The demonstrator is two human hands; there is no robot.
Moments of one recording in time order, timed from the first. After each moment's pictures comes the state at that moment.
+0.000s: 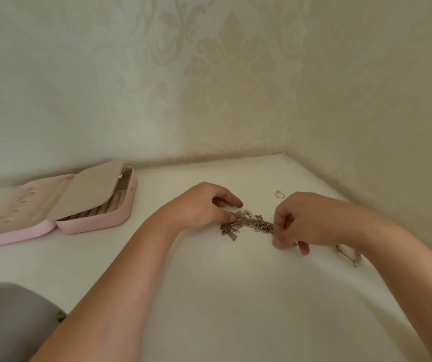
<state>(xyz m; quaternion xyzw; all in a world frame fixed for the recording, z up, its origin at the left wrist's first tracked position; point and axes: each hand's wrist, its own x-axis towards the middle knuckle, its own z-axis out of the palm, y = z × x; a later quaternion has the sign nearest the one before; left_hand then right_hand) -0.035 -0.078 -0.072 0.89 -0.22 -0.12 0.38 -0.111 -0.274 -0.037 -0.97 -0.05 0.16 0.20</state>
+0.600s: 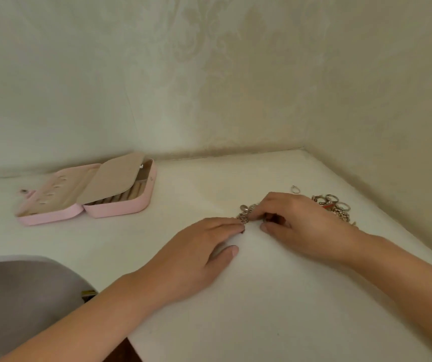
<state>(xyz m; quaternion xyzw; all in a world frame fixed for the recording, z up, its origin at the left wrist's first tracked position) -0.122 -0.042 -0.110 0.92 -0.32 0.07 0.23 -0.107 -0.264 -0.075 -0.94 -0.28 -0.05 0.21</state>
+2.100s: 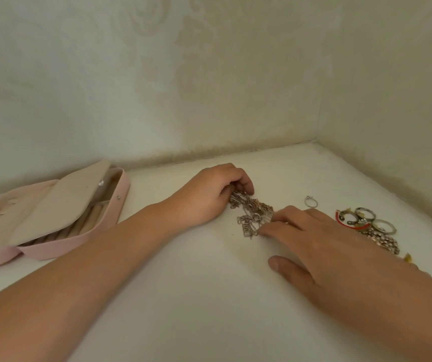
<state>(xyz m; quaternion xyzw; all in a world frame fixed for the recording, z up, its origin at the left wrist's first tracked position) 0.033 -0.086 -0.092 0.90 -0.35 0.05 0.26 -0.094 -0.264 -0.091 -0.97 -0.22 -0.07 0.12</state>
